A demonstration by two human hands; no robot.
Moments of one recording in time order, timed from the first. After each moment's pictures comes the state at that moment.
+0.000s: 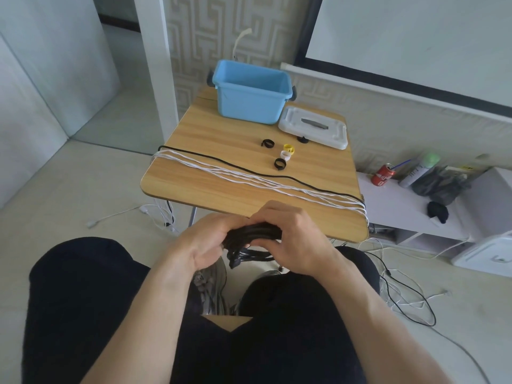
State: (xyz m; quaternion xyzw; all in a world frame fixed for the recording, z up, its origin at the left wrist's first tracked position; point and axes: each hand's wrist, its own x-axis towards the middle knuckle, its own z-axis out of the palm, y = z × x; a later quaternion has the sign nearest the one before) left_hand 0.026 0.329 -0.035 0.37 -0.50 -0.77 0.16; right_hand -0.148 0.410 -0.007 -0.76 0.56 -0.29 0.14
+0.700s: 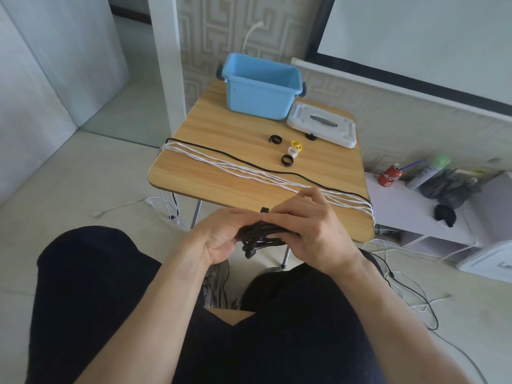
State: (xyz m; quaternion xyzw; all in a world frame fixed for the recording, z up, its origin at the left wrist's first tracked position) left_hand 0.017 0.334 -0.040 0.37 -0.44 -0.79 0.20; right_hand -0.170 0.411 -0.012 -0.82 0.47 -0.30 -0.10
